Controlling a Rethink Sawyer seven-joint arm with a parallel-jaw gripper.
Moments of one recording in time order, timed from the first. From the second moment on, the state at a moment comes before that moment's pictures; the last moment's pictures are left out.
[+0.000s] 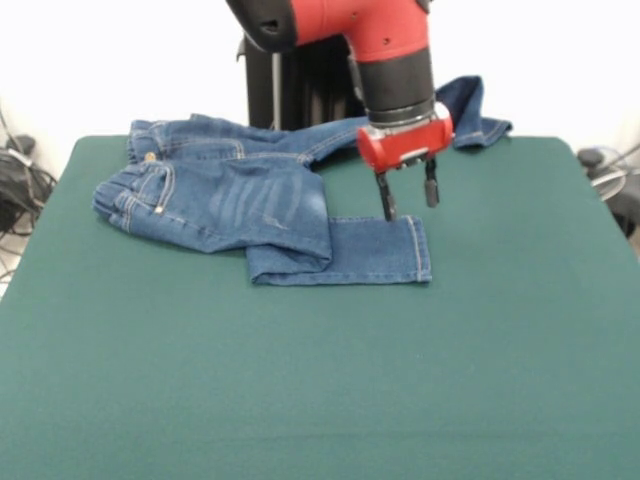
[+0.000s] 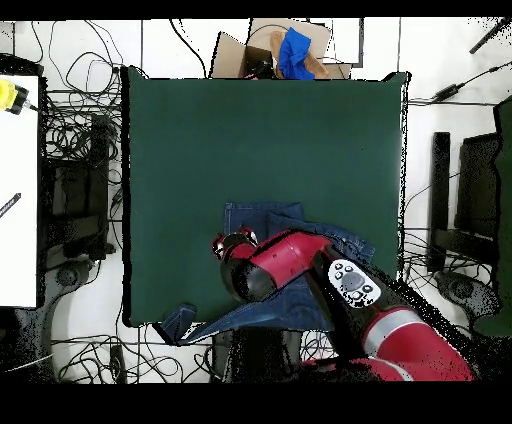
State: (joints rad) arm -0.54 -0.59 0.46 1.98 -0.88 0.10 1.93
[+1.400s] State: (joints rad) arm -0.19 -0.53 0.15 1.70 -1.09 0.09 1.93
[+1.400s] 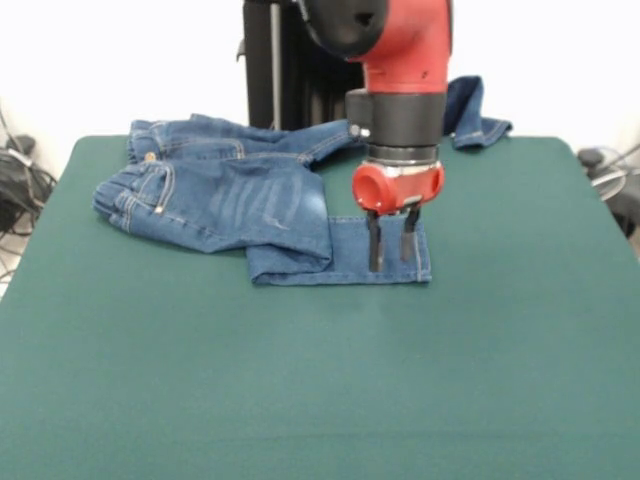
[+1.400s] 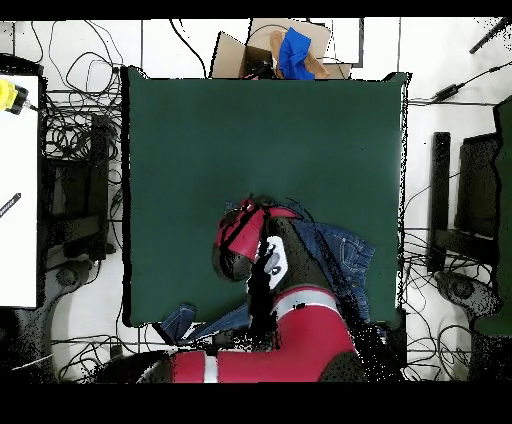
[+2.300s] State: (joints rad) arm -0.39 -0.47 0.19 1.67 -0.82 0.44 1.92
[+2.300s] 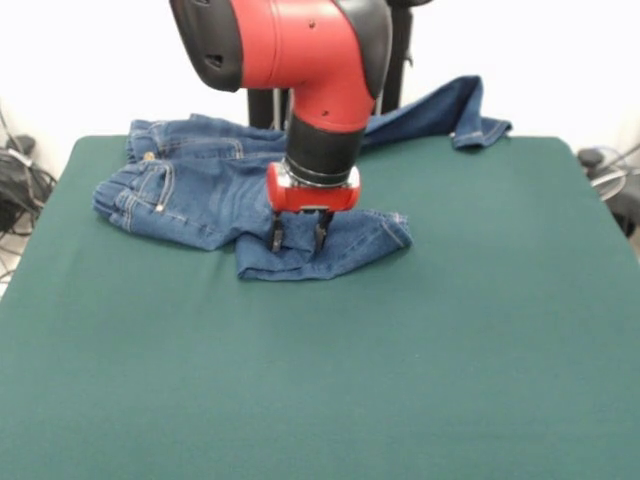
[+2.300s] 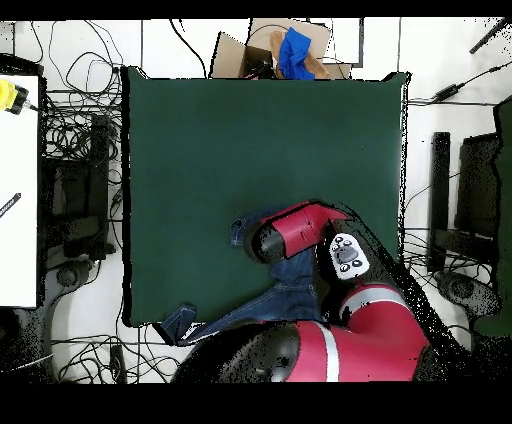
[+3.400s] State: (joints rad) arm -0.47 -0.47 0.23 1.72 -0.82 0.40 1.92
